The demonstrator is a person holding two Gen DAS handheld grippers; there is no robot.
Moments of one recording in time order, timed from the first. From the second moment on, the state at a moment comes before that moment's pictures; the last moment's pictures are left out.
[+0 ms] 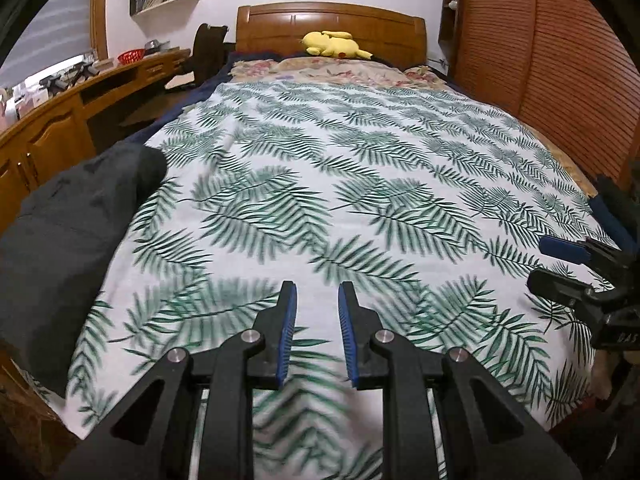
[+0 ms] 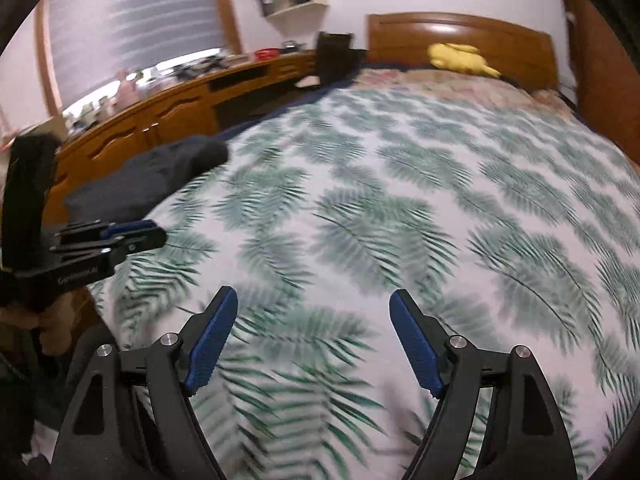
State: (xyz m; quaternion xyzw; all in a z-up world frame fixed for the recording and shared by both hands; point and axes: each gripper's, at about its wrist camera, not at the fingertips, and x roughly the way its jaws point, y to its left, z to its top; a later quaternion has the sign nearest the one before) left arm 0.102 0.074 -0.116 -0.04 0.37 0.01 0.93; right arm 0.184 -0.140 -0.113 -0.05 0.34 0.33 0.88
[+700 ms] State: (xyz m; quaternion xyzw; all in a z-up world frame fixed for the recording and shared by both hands) left arm 0.084 -0.030 -0.046 -0.02 0.31 -0.06 0.95; right arm 0.133 -0.259 -0.045 0.00 0.27 0.16 0.95
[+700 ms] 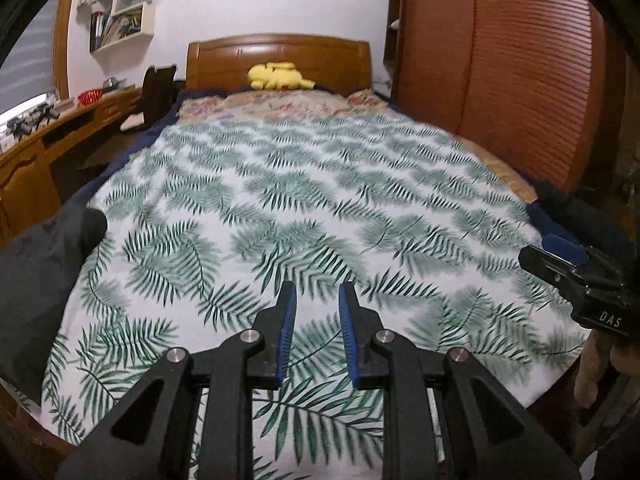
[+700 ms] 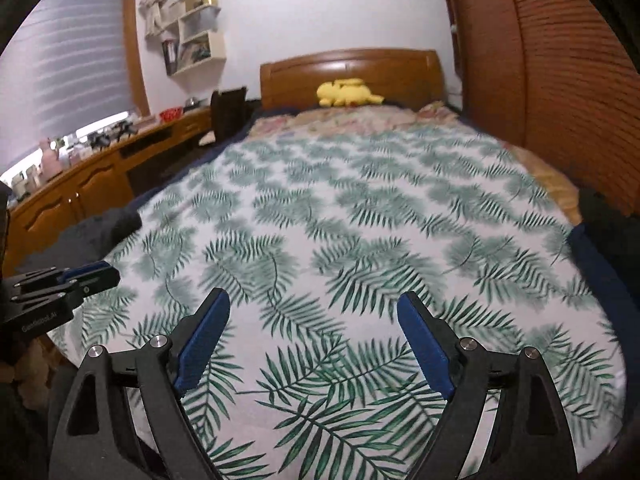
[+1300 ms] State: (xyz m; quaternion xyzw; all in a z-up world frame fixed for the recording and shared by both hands) left arm 0.023 -0.035 0.037 -0.01 0.23 -0.05 0.97; right arm 0.072 -0.267 0.032 0.01 0.19 0.17 0.97
